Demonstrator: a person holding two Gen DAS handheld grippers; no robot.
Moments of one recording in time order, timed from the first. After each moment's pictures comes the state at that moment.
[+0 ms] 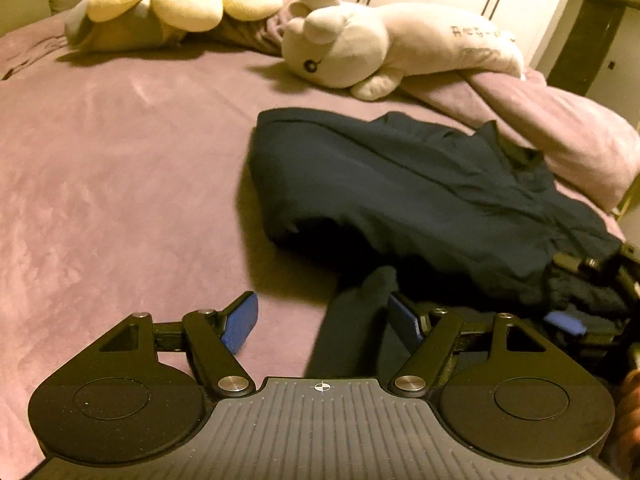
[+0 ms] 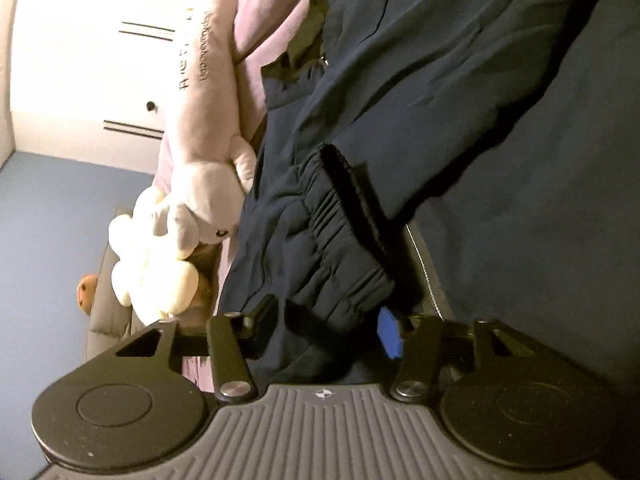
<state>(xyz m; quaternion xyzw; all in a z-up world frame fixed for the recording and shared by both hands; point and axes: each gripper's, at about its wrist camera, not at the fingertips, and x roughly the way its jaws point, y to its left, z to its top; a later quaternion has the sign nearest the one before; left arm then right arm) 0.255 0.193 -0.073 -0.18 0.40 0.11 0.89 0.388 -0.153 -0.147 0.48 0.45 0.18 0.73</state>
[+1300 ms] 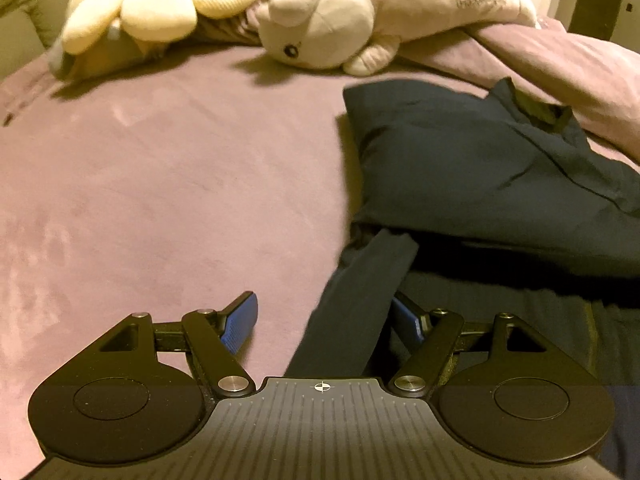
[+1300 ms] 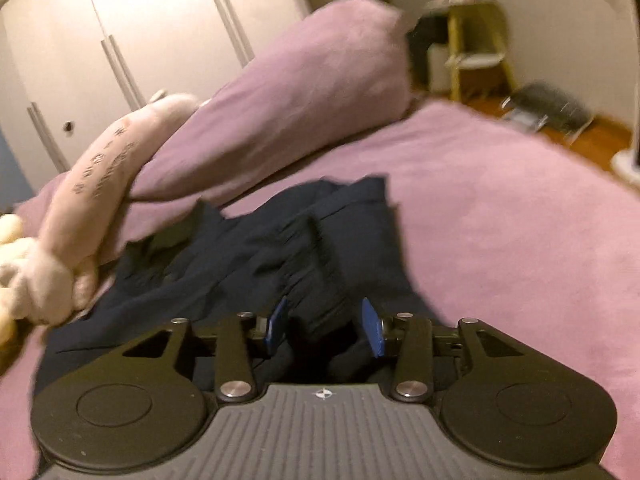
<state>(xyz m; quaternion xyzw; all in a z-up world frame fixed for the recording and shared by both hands) 0.319 0.145 -0.067 -0.10 0.44 0.16 0.88 0.401 -0.284 -0.070 0.18 0.30 -0.04 0.93</state>
